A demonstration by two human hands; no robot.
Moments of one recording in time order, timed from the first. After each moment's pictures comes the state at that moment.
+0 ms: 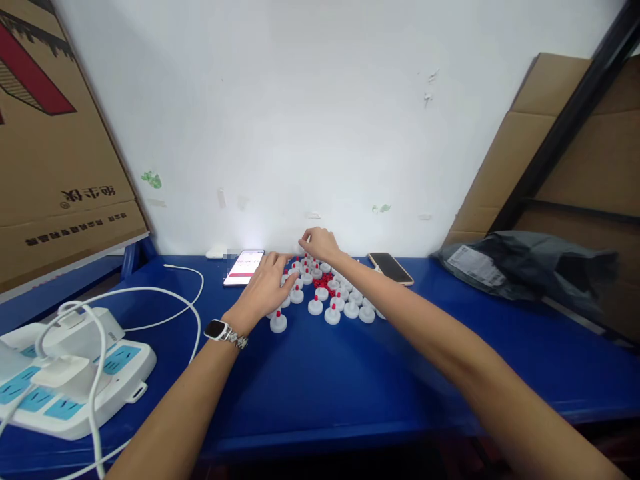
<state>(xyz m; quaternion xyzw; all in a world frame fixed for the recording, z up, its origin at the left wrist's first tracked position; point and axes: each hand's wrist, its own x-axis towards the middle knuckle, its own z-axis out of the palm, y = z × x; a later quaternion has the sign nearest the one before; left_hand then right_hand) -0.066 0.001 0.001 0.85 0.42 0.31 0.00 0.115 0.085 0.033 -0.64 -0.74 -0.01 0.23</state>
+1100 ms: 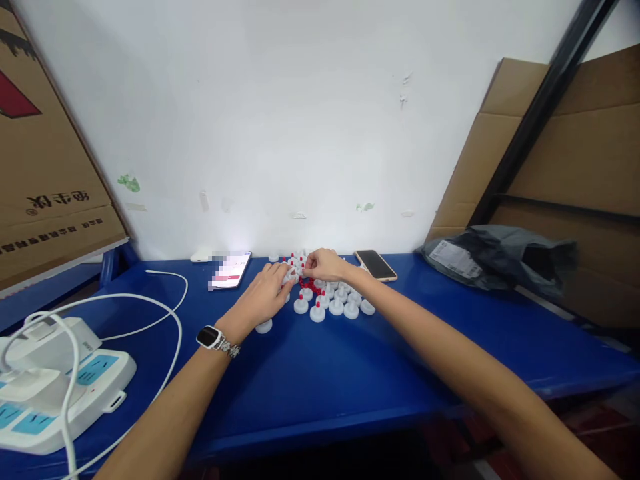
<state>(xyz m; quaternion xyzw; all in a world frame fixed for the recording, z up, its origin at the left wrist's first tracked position) -0.046 -0.008 -0.001 0.89 0.38 0.24 0.01 0.161 0.022 0.022 -0.57 -0.79 0.11 0.19</state>
